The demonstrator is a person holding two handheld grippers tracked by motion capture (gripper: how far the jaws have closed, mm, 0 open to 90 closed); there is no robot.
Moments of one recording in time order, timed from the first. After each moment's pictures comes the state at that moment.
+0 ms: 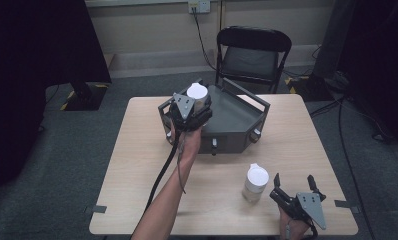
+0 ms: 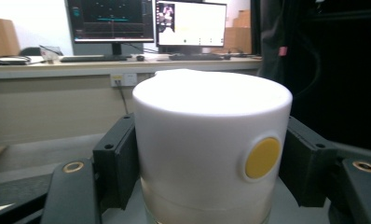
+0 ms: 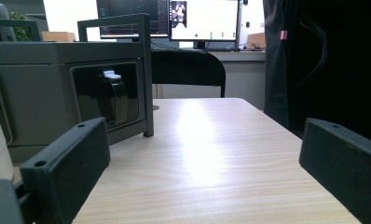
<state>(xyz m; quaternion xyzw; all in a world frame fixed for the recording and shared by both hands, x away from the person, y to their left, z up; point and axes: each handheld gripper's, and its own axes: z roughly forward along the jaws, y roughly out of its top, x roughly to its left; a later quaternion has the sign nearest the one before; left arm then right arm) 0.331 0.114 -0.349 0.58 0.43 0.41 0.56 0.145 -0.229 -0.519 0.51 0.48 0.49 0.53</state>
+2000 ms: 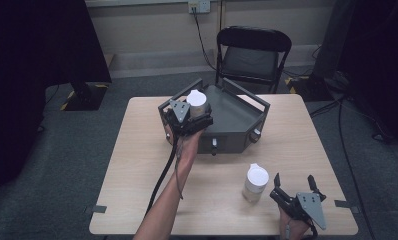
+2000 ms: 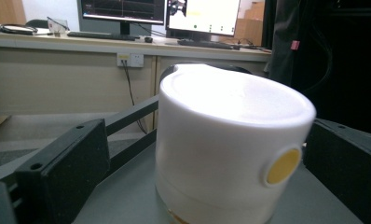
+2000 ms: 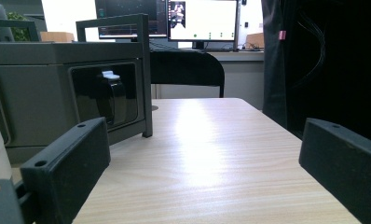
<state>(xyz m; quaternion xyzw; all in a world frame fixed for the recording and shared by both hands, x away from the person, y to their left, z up) 0.327 0.120 -0.361 0.56 0.47 0.38 0.57 0.145 -0.228 -0.519 0.51 0.47 0.48 0.53</state>
